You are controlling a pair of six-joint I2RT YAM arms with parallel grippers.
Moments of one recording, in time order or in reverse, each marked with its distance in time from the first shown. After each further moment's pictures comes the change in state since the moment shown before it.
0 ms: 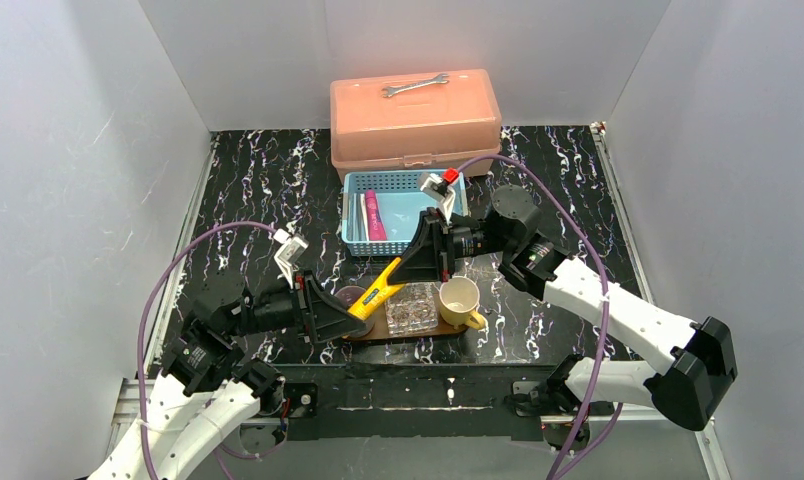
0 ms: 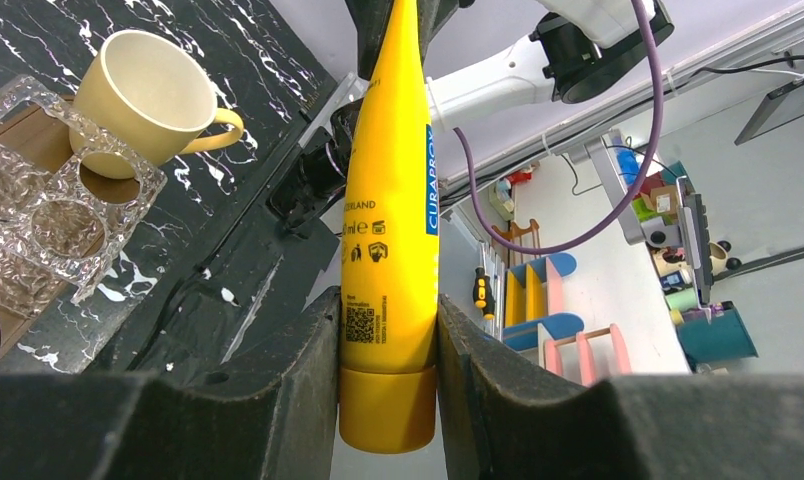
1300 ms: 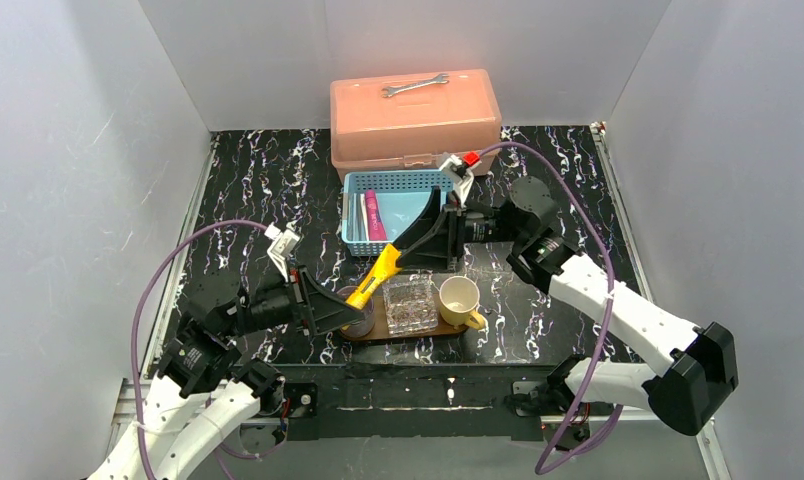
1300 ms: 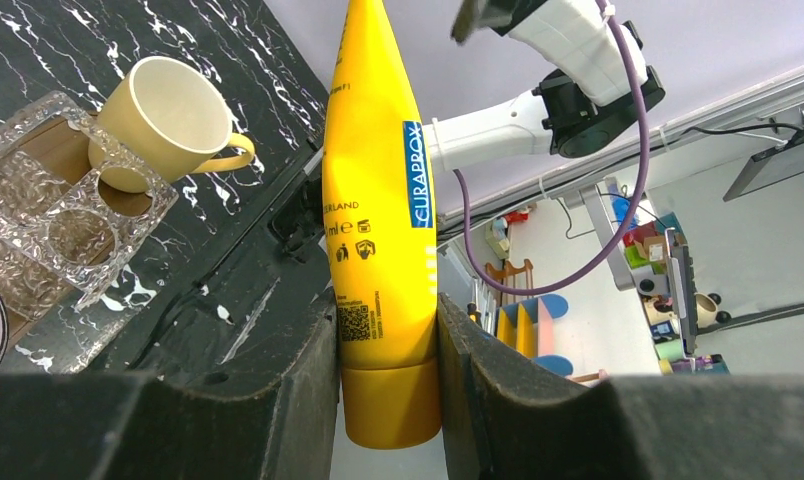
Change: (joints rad) left arm 0.001 -0.003 0.037 -0.027 -0.078 -0.053; right arm -0.107 -0.017 0.000 0.069 0.034 0.031
